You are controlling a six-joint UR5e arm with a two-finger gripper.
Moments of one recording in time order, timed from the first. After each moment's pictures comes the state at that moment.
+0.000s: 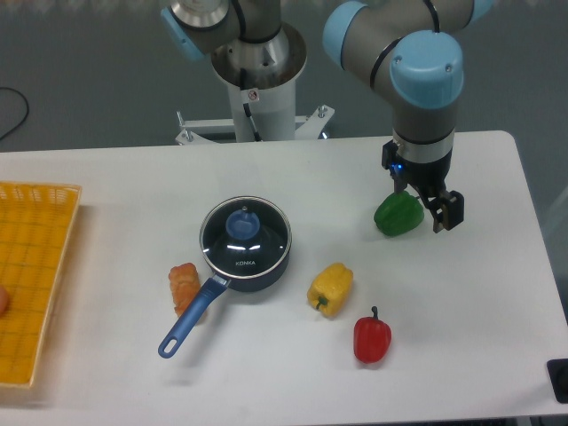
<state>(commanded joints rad) 2.65 -1.85 -1.50 -1.21 1.65 1.62</state>
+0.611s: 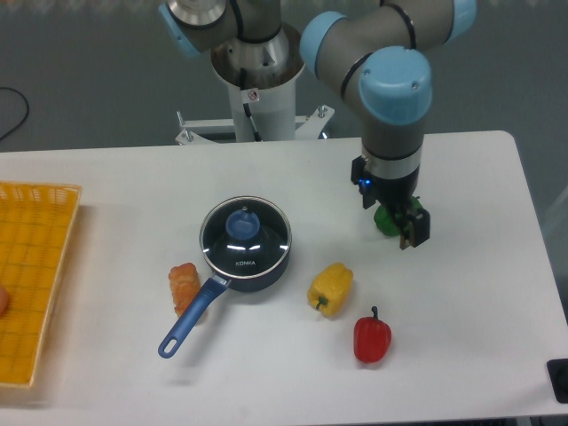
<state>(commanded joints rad) 2.58 -1.85 -1.52 -1.21 1.62 1.51</state>
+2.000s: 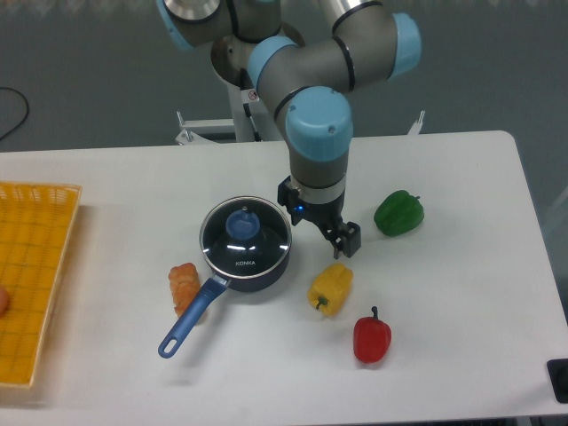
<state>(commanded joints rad) 2.47 -1.84 -1.60 -1.21 1.58 1.14</state>
